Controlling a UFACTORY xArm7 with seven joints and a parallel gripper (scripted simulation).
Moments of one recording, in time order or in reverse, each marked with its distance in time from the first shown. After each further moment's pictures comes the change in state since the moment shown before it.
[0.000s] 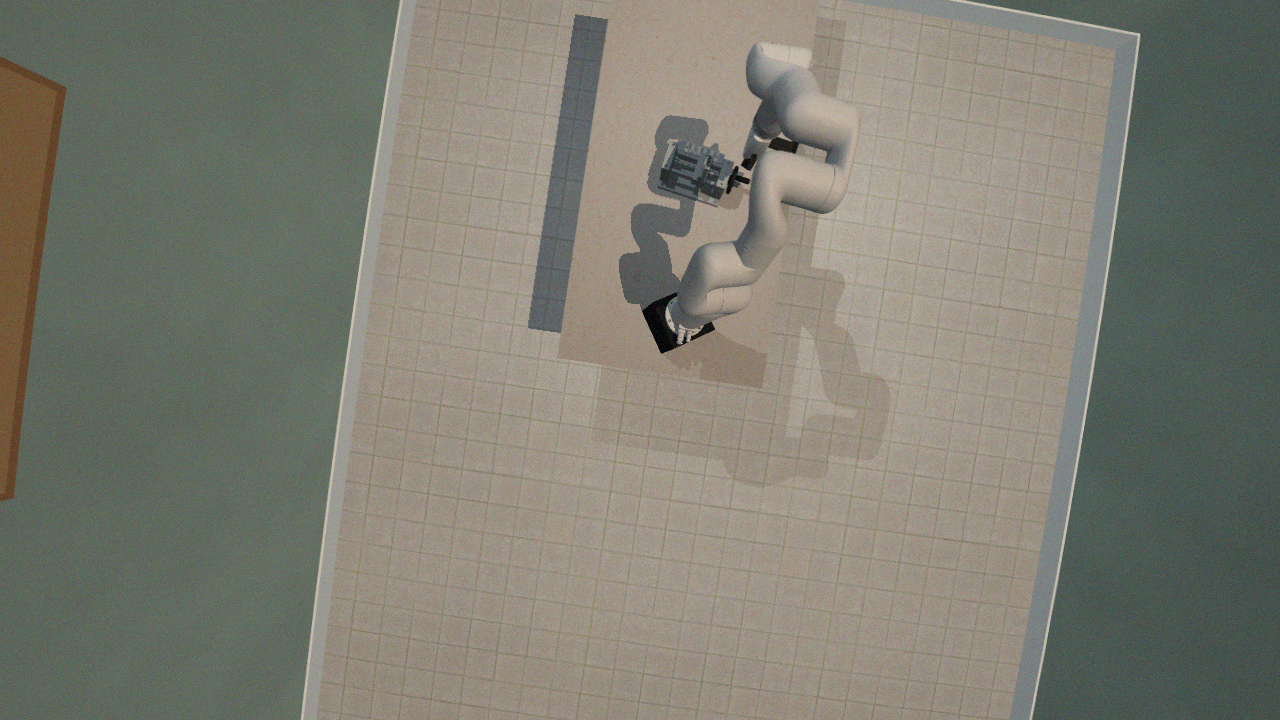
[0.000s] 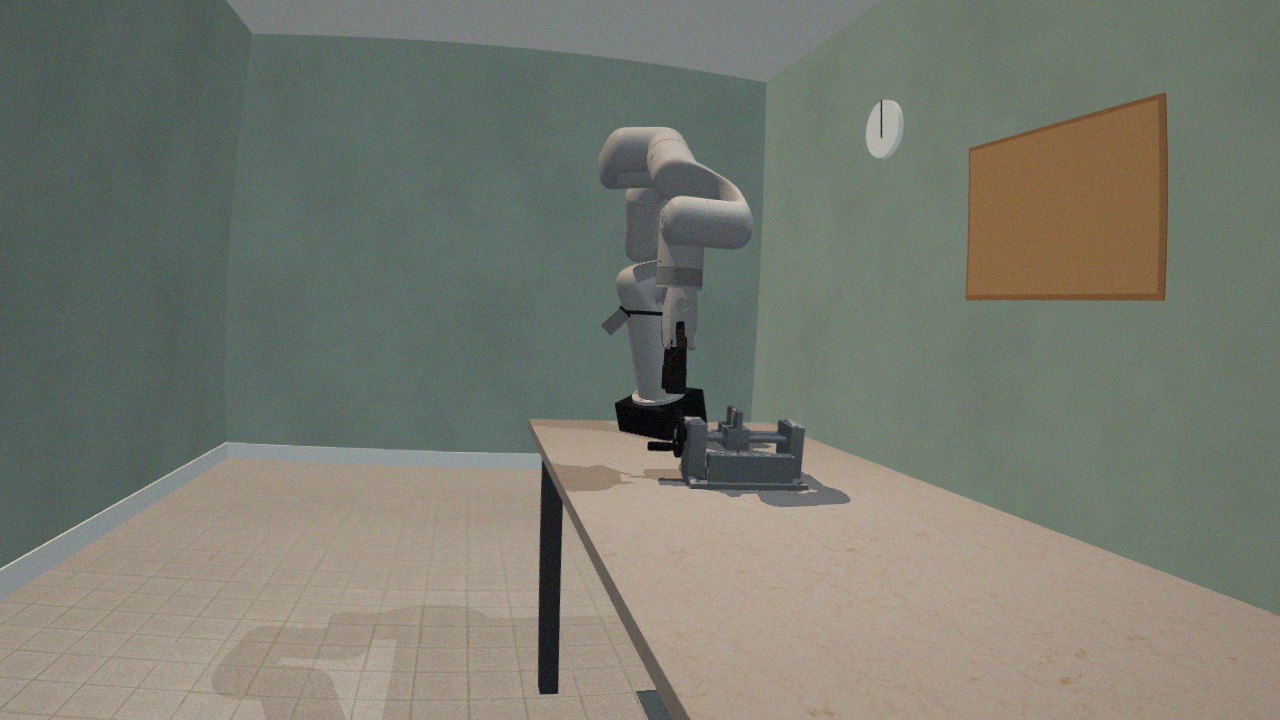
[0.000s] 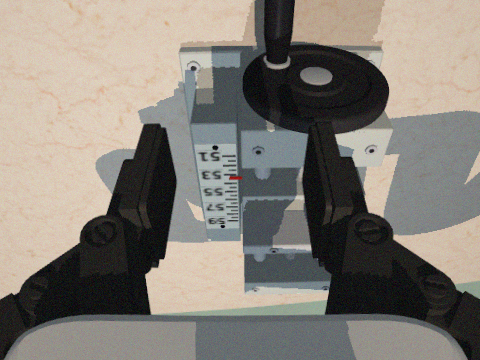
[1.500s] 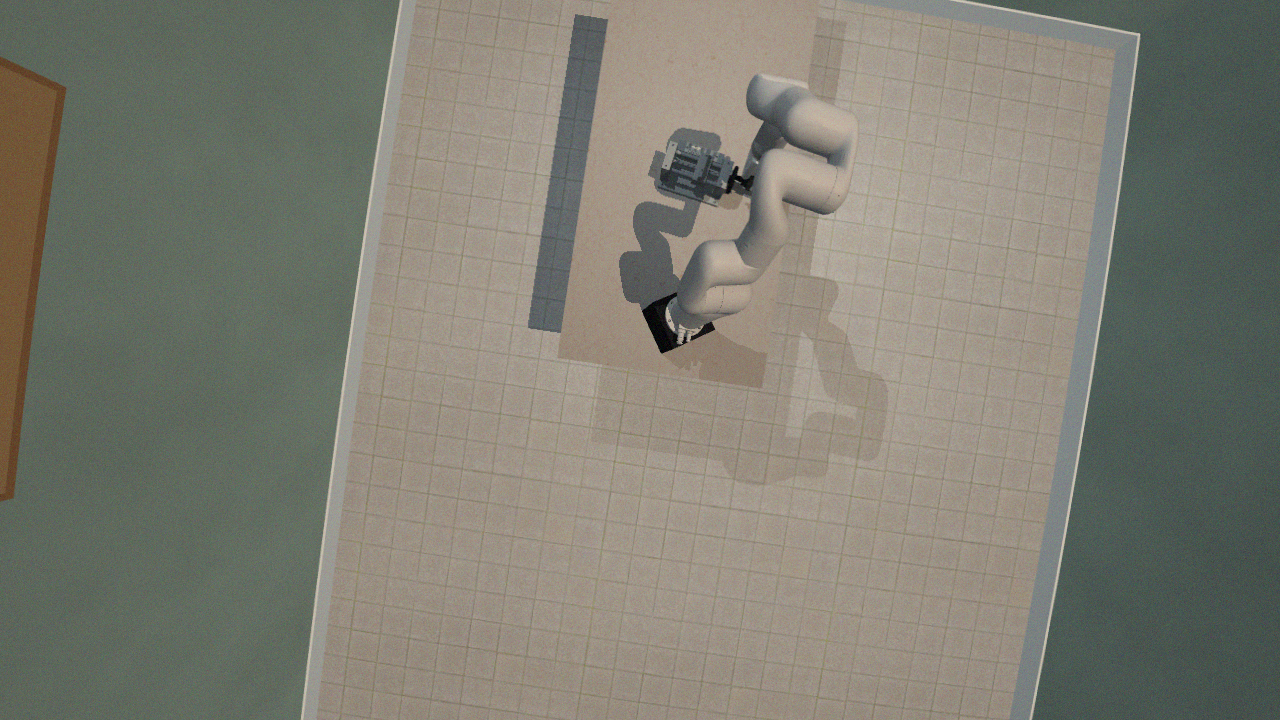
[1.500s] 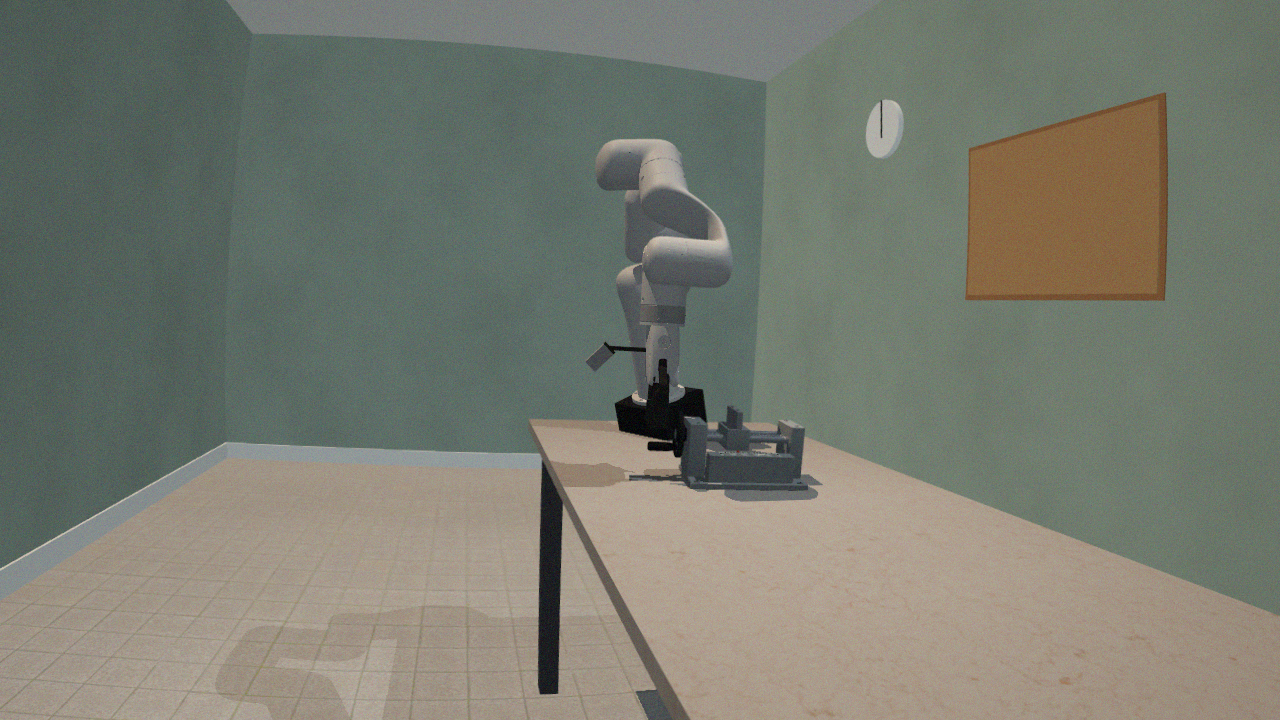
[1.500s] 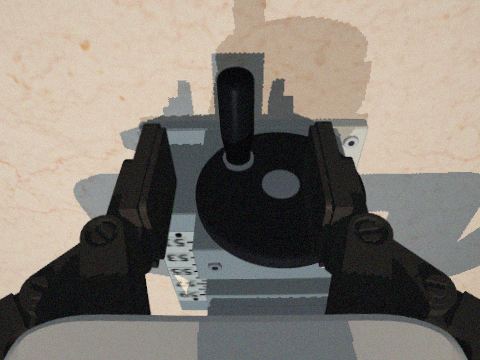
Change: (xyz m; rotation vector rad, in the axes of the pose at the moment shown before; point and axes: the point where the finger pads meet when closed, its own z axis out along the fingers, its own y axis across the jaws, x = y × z) arm 0.021 0.023 0.062 0.006 0.001 0.002
